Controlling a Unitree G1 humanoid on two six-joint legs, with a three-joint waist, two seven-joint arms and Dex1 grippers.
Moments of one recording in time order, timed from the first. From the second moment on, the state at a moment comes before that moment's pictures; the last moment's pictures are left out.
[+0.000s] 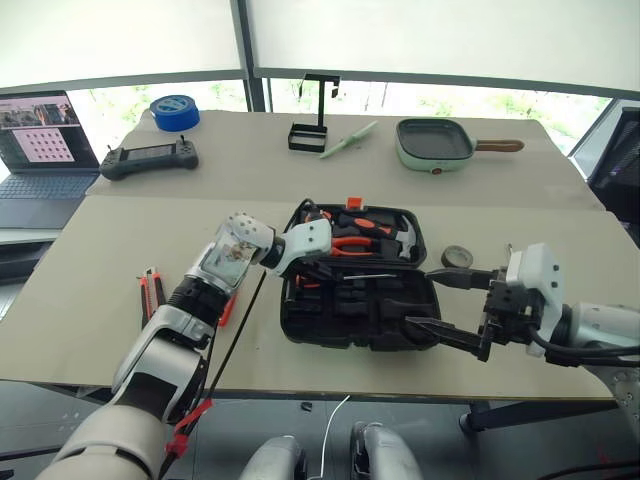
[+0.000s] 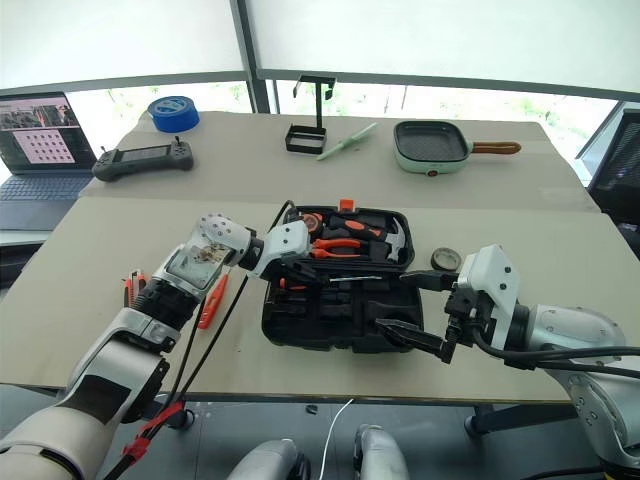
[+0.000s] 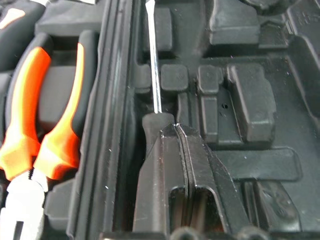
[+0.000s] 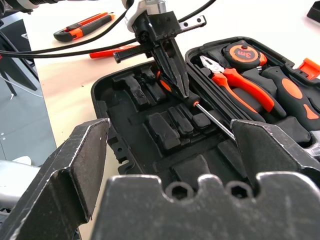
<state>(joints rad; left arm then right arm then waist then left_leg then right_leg) -0.93 0.39 -0.38 0.51 0.04 0.21 -1.33 -0.03 -0.88 -0.29 -0.63 0.73 0.65 0.85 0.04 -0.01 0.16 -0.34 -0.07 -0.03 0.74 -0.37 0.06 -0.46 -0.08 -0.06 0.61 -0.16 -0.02</state>
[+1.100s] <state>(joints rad) -1.01 0.35 -0.45 0.72 0.16 -0.10 -1.22 -0.02 -0.87 -0.28 -0.62 0.71 0.64 0.85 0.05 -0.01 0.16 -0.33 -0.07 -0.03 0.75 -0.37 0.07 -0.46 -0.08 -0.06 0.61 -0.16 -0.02</state>
